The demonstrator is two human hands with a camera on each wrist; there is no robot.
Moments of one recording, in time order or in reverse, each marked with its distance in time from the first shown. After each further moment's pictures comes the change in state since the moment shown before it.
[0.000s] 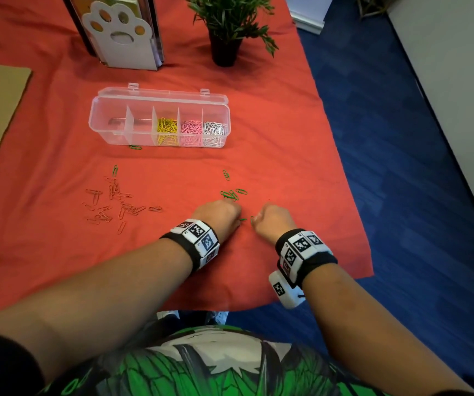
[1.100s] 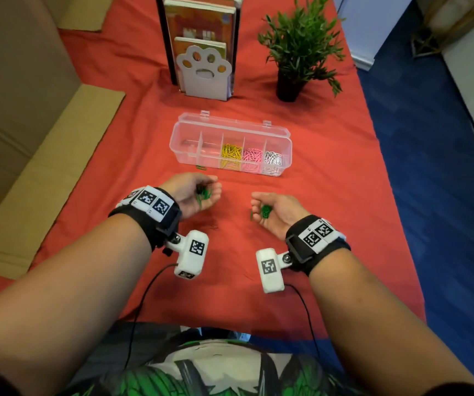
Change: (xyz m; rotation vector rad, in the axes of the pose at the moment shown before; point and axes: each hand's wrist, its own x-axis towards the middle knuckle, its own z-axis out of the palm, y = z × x) left_hand -0.052 -0.136 -0.103 -1.943 0.165 -0.722; right_hand 0.029 -0.122 -0.009 1.356 -0.353 0.128
